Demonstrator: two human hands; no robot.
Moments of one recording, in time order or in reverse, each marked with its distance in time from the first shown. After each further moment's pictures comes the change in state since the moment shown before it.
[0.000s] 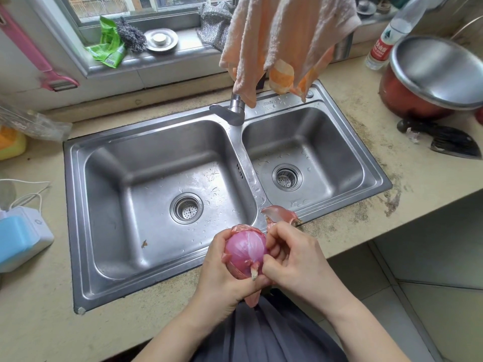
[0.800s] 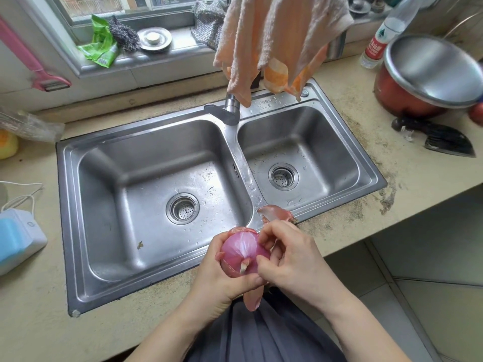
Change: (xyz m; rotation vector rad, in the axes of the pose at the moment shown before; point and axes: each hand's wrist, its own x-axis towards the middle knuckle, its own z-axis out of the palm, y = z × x) left_hand 0.005 -0.004 -0.003 -0.097 -0.091 -0.089; right_hand 0.001 -0.002 -0.006 -0.085 -0.017 -0.020
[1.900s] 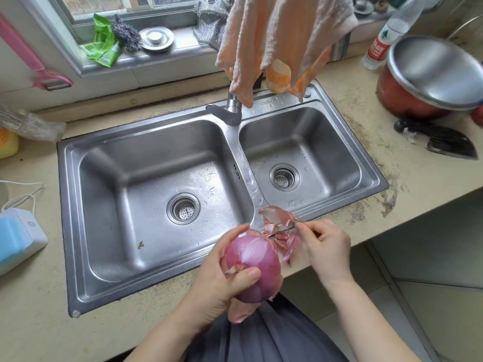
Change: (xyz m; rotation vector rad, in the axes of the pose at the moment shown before) left_hand -0.005 0.015 -0.001 -0.022 -0.085 0.031; right_hand 0.012 0.077 -0.007 -0.035 0.443 0.284
